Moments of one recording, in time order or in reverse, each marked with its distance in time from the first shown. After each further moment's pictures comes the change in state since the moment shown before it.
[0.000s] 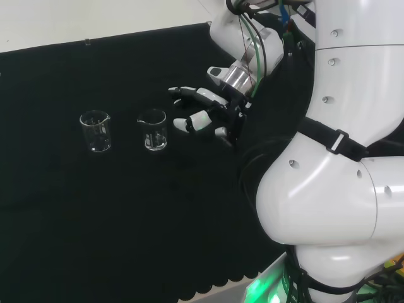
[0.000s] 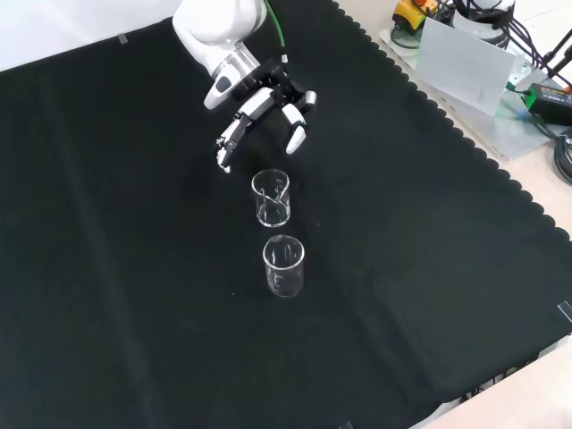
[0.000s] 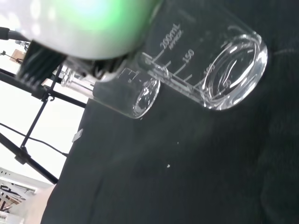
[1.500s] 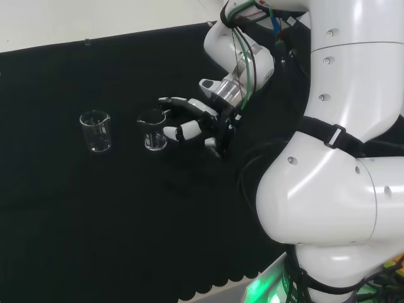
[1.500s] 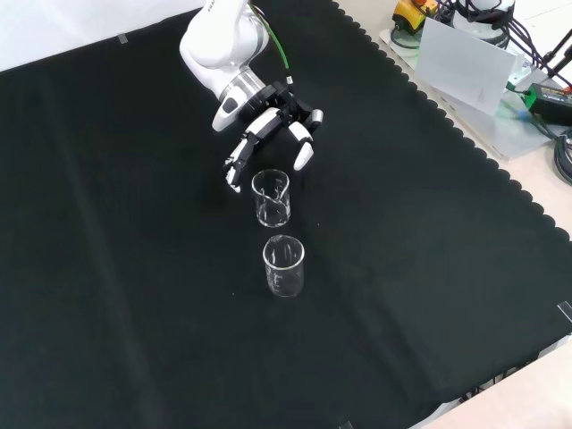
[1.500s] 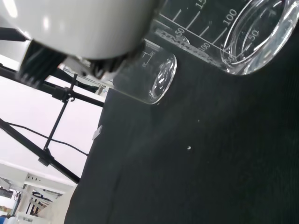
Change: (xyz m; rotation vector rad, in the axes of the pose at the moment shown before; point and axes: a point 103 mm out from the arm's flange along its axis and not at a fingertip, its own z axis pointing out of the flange) arm -0.004 0.012 0.035 -0.005 0.099 -0.029
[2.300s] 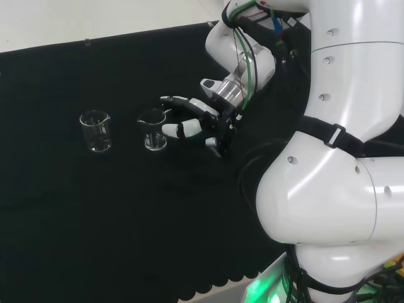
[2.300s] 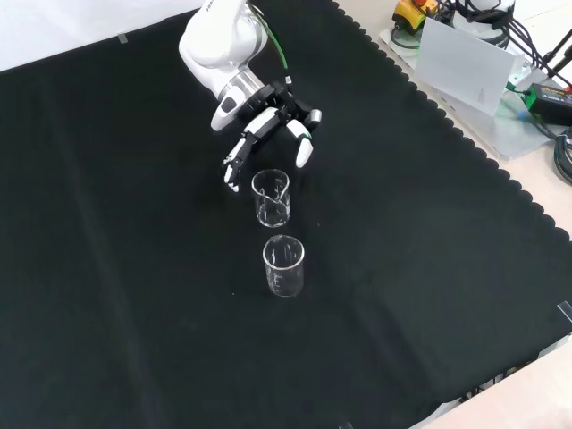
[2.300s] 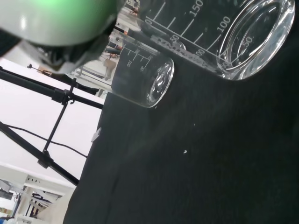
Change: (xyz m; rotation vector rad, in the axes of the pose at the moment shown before) arm -0.003 0.001 -0.001 -0.002 -0.001 0.000
